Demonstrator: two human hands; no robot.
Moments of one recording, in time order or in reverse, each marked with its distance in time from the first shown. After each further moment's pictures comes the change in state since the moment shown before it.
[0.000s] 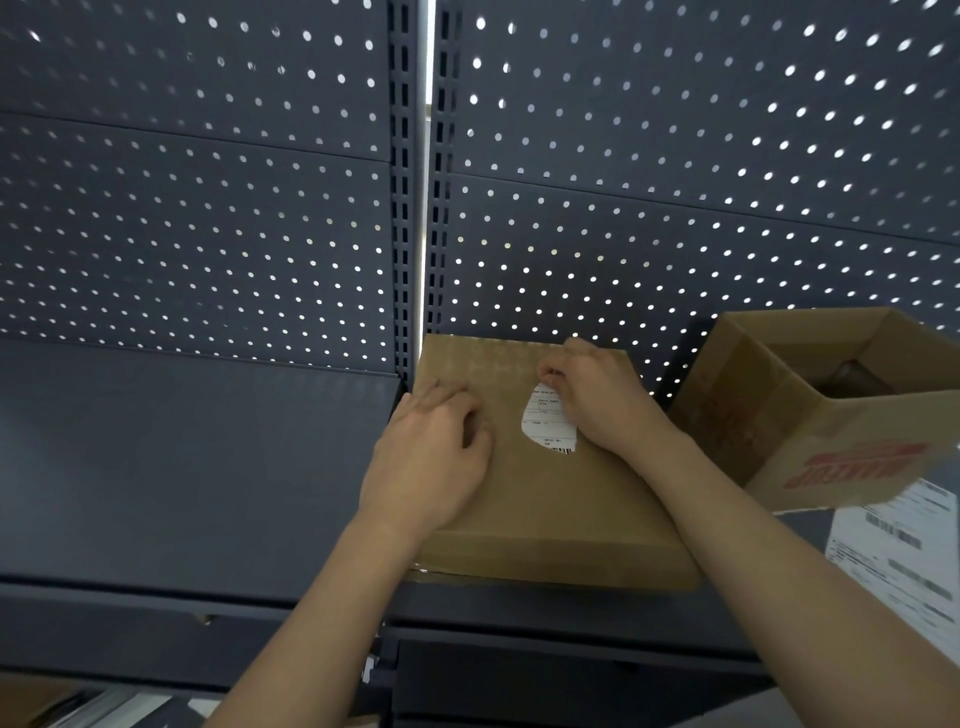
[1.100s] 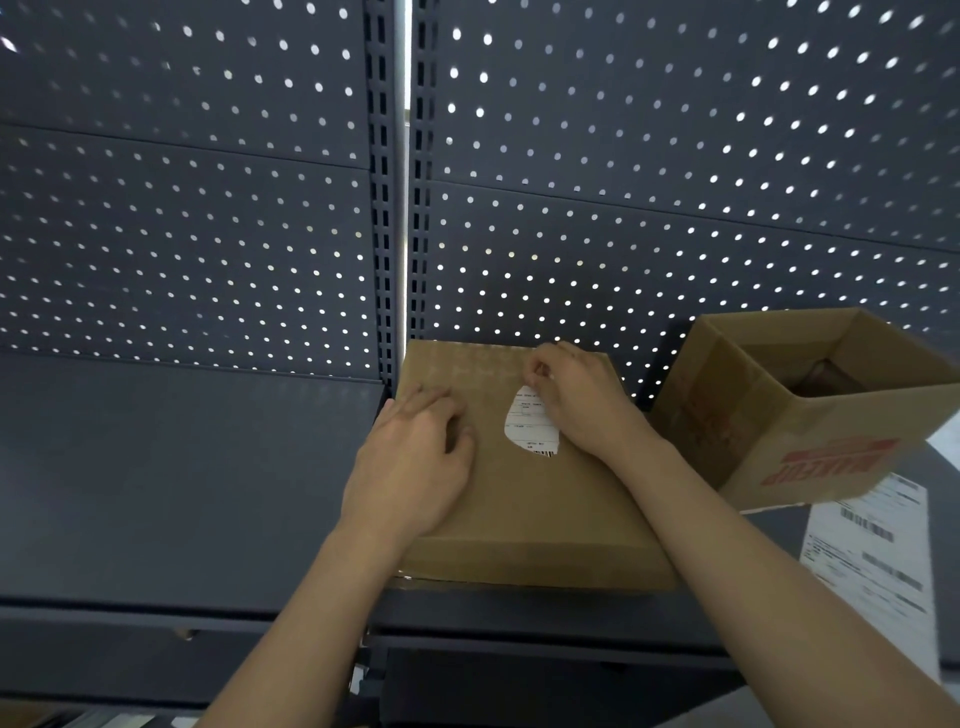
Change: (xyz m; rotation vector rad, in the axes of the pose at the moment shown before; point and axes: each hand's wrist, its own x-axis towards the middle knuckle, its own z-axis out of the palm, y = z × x) left_hand -0.001 0.003 -0.002 -0.009 -0.037 -0.033; right_hand -0.003 0.003 0.001 0.240 -0.014 0.077
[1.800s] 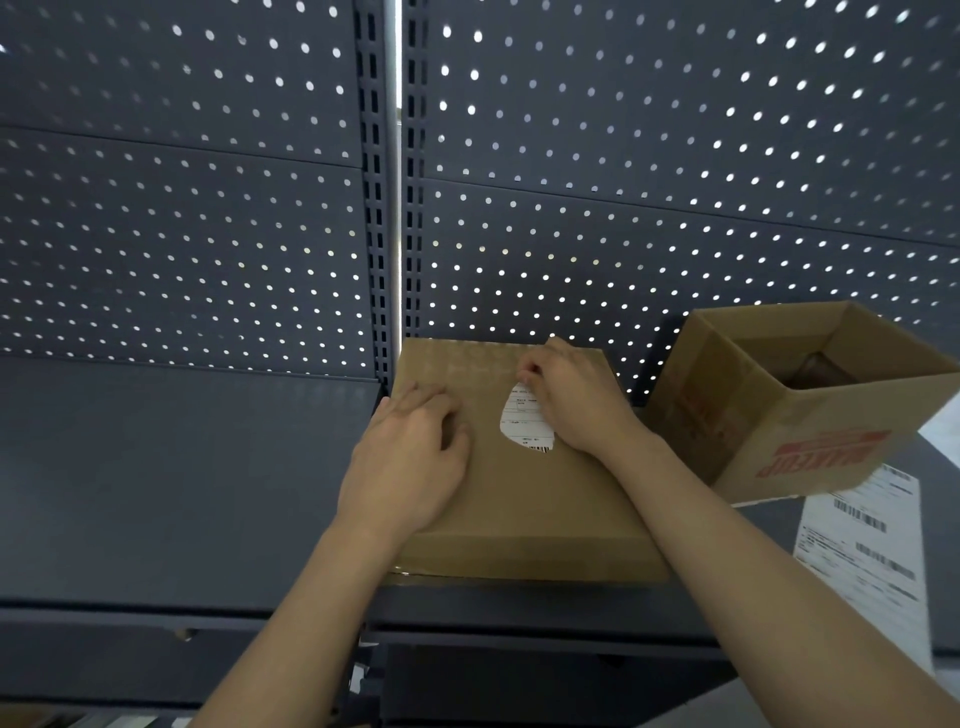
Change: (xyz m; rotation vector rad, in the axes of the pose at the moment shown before) left_hand 0.000 0.000 0.000 0.002 0.007 0.010; right_hand 0.000 0.001 0.005 -0.178 0.064 -0.047
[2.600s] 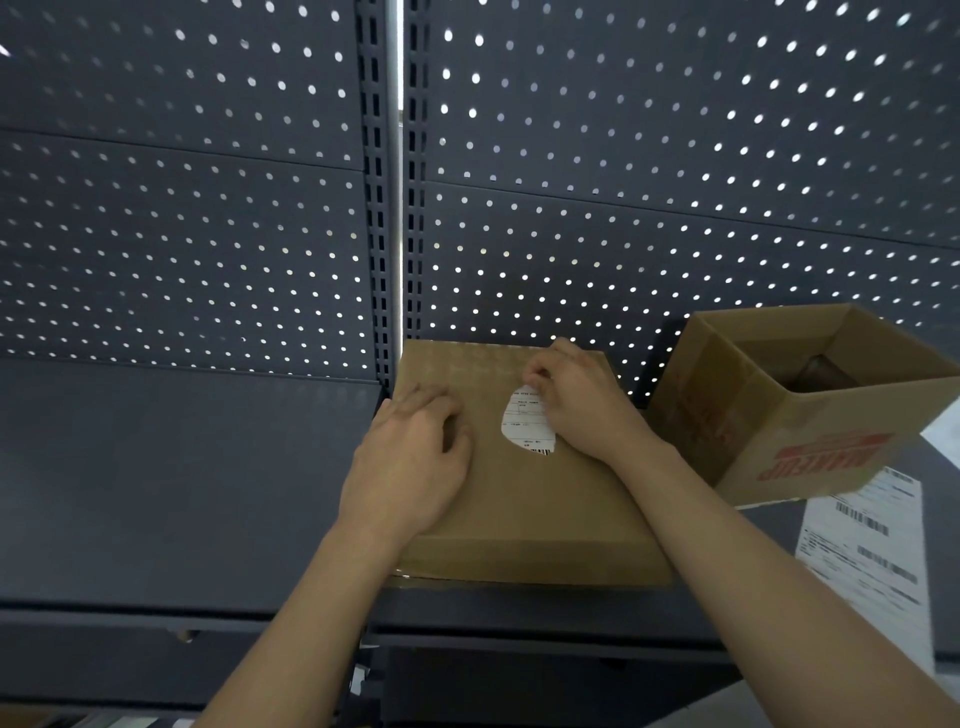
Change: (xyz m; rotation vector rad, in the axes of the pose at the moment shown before) left_hand 0.001 -0.002 0.002 0.004 0.013 0.009; right_hand -0.005 0.003 -0.005 0.083 0.003 -0.020
